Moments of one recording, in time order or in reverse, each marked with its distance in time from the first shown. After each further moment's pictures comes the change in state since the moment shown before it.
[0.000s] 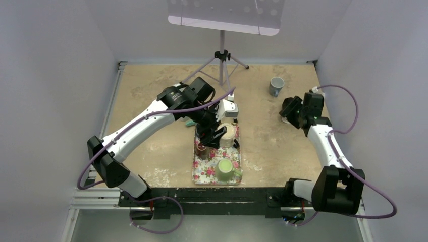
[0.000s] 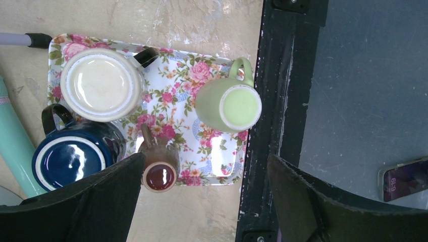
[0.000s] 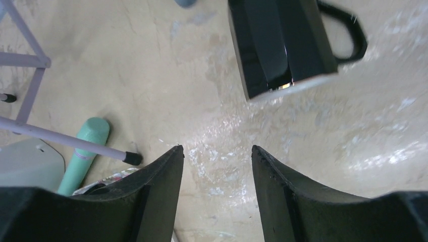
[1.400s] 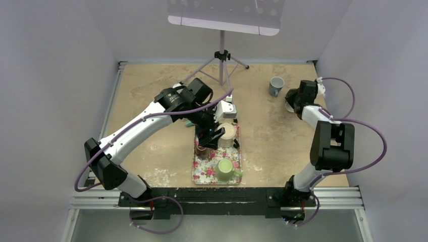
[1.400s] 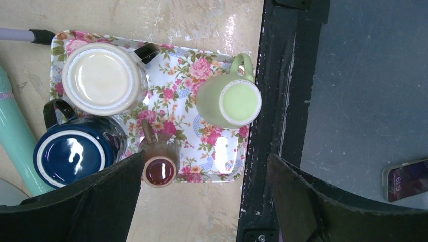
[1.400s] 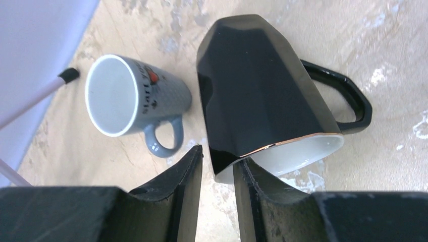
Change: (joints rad) left arm 0.005 -0.037 -0.034 0.011 -0.008 0.008; right arm -0.007 0.435 0.075 0.459 0.217 0.226
